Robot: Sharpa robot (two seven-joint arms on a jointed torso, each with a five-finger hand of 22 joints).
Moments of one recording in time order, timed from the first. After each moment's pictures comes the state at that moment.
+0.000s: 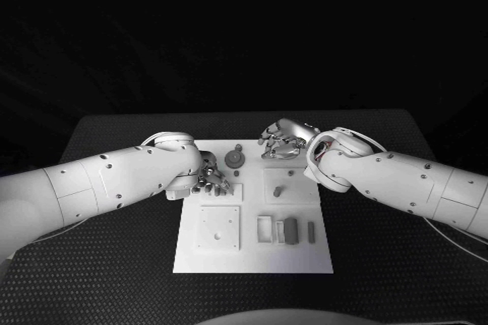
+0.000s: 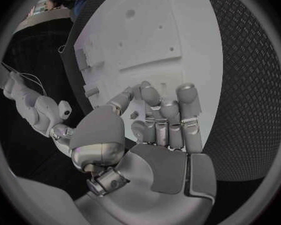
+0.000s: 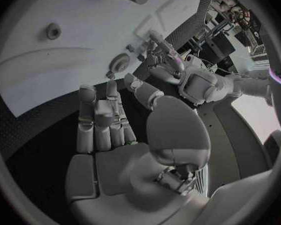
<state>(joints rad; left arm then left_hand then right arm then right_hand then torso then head) 1.34 -0.49 -0.19 1.25 -1.07 0.21 -0.62 0.81 -0.16 0.47 -0.02 0.05 1.16 0.00 0.48 0.75 1.31 -0.11 0.92 0.62 1.13 -0.20 1.42 0.63 0.02 1.32 -0.28 0.68 1.31 1.14 -0.68 0.05 1.35 -1.32 -0.31 -0.07 1.13 -0.15 0.64 -0.28 0.07 0.85 0.17 0.25 0.44 1.22 0.07 0.17 0.43 1.25 -0.04 1.36 0.78 0.20 1.18 -0.01 0.78 1.31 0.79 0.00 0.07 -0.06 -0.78</state>
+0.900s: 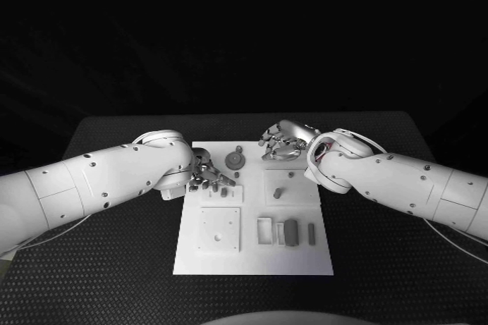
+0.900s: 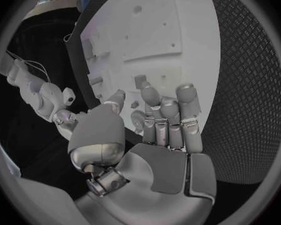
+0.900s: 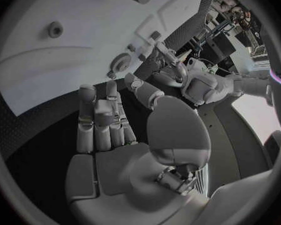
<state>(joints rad) 1.34 -0.55 -0.15 1.29 -1.00 0.15 -0.62 0.87 -0.15 0.18 0.21 0.05 1.16 -0.01 0.47 0.76 1.30 -0.12 0.92 0.63 1.12 -0.21 1.42 0.64 0.03 1.29 -0.28 0.68 1.31 1.14 -0.68 0.05 1.34 -1.32 -0.31 -0.07 1.12 -0.15 0.64 -0.28 0.07 0.85 0.18 0.25 0.44 1.21 0.07 0.17 0.43 1.24 -0.04 1.35 0.78 0.20 1.17 -0.01 0.78 1.31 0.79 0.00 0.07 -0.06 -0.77</state>
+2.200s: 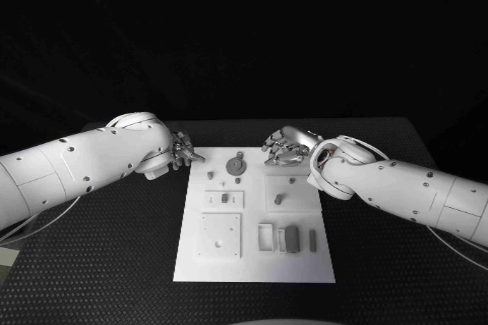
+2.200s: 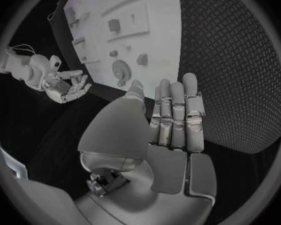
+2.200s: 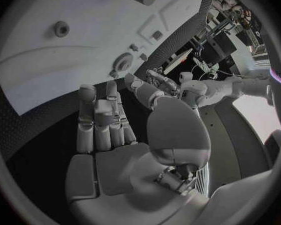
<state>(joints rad) 1.40 -0.58 -0.14 1.18 -1.06 0.01 -0.58 1.37 -0.05 0.01 0.29 0.06 0.95 0.12 0.35 0.61 1.12 0.03 0.56 0.45 0.99 -0.05 1.08 0.46 0.04 1.14 -0.15 0.36 1.10 1.14 -0.69 0.05 1.33 -1.31 -0.31 -0.07 1.12 -0.15 0.64 -0.28 0.07 0.85 0.17 0.25 0.44 1.22 0.07 0.17 0.43 1.24 -0.04 1.35 0.77 0.20 1.17 0.00 0.78 1.31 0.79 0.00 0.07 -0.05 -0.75</state>
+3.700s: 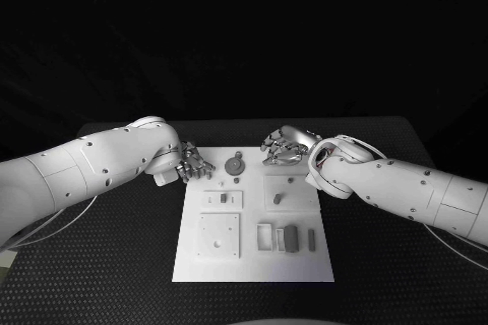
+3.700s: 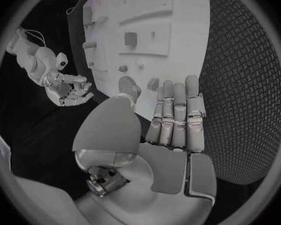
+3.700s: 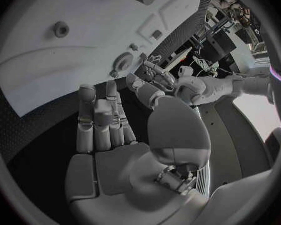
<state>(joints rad) 1.39 -0.49 -0.19 1.06 -0.84 0.12 -0.56 1.18 -0.10 0.12 0.29 0.51 0.92 0.15 0.30 0.49 1.08 0.06 0.52 0.47 0.93 -0.02 1.11 0.49 0.04 1.11 -0.12 0.34 1.17 1.14 -0.69 0.05 1.33 -1.30 -0.31 -0.07 1.10 -0.16 0.63 -0.27 0.07 0.85 0.17 0.25 0.43 1.22 0.07 0.17 0.43 1.24 -0.04 1.35 0.77 0.20 1.17 0.00 0.77 1.31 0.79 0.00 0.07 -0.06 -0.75</state>
